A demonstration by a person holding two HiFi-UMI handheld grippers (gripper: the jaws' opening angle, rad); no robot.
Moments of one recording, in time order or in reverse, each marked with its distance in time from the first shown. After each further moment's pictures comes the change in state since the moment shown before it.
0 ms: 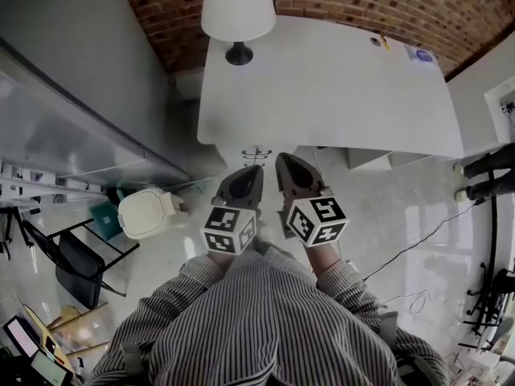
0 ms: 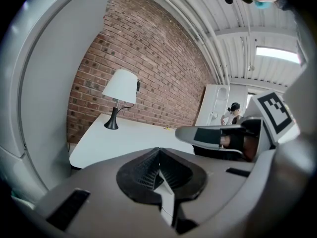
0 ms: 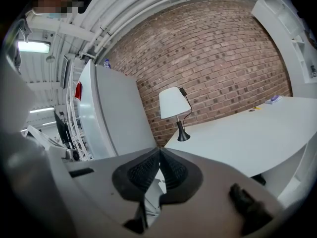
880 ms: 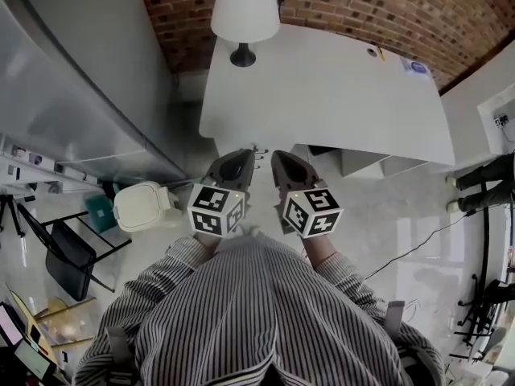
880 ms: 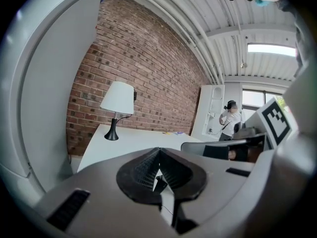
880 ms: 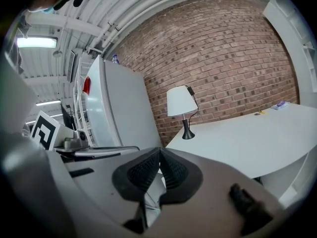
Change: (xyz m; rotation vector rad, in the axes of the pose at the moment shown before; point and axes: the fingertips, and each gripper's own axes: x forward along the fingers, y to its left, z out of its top) left arm -0.026 0.000 0.032 0.085 -0.042 -0.012; right arm -0.019 0.023 -0.002 -0.071 0.043 0.044
